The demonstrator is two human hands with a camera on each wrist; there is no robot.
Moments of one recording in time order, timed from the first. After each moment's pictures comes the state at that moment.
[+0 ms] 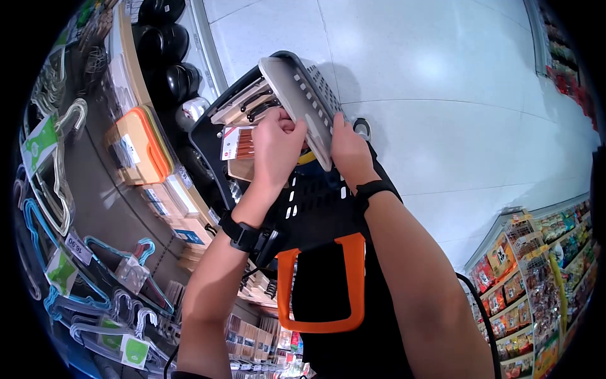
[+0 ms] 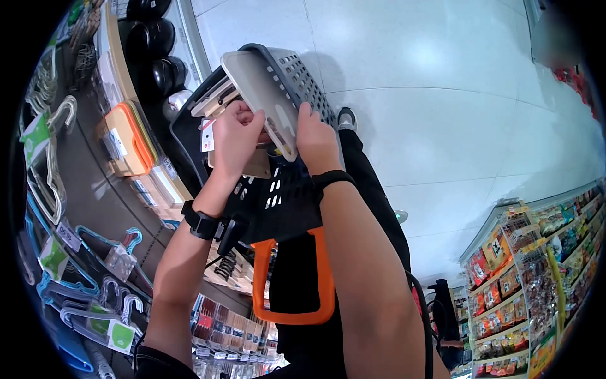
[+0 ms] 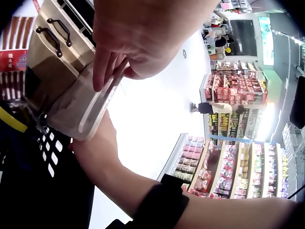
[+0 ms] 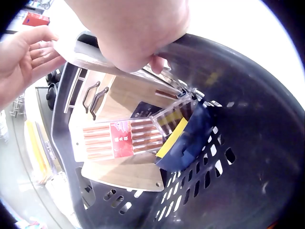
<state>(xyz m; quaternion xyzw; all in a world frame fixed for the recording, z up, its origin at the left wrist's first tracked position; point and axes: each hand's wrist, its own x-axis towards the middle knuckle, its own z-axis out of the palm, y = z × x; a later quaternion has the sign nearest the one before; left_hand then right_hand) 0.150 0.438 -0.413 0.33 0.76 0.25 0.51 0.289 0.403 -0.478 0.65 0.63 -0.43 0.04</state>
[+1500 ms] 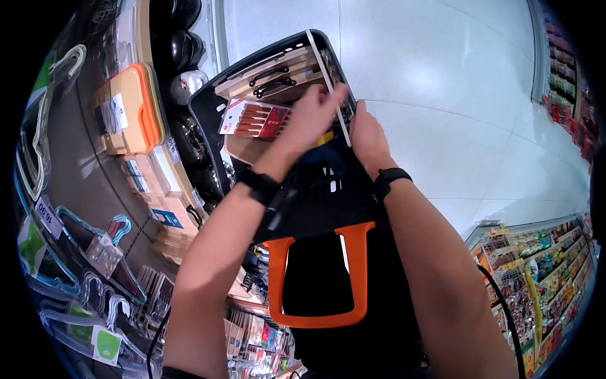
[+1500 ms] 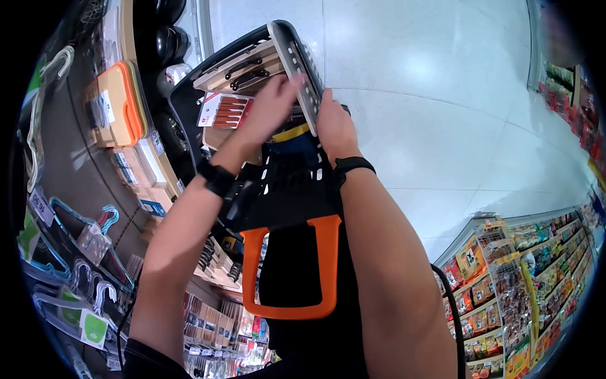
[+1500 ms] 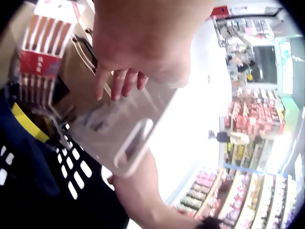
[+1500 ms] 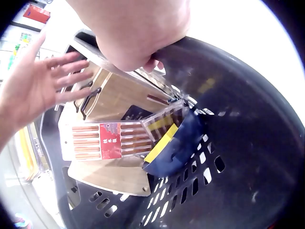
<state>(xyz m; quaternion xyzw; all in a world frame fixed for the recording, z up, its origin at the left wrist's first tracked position) 0.139 0.422 -0.464 0.36 0.71 0.21 0.57 0.286 0.412 -0.471 0.65 0.59 -0.47 0.13</state>
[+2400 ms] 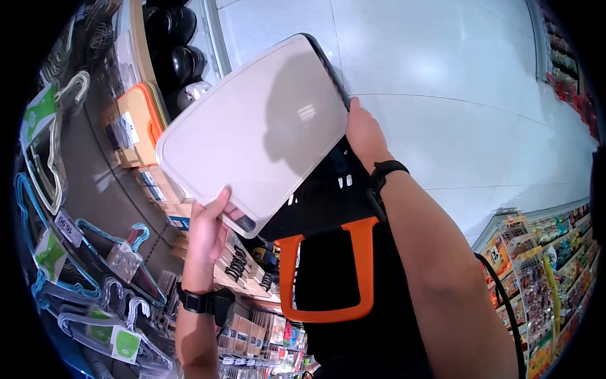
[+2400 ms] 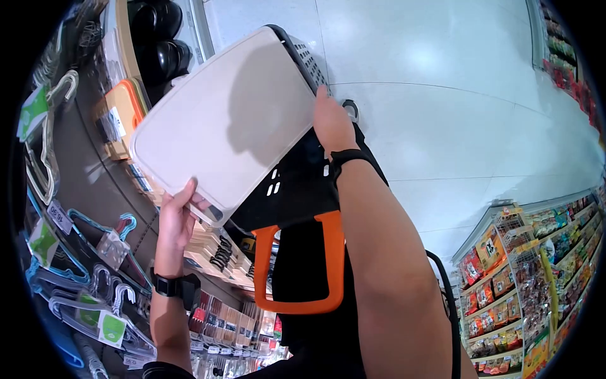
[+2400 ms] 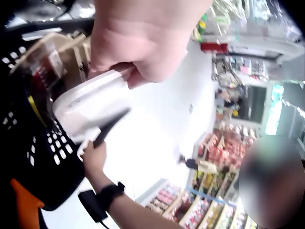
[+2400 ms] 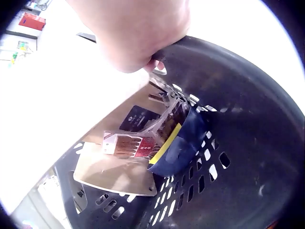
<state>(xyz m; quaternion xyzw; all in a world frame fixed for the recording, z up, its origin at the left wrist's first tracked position) 0.034 0.328 -0.283 -0.02 0.74 0.30 0.59 0.291 0.404 -0.480 0.65 0.59 -0.47 0.07</state>
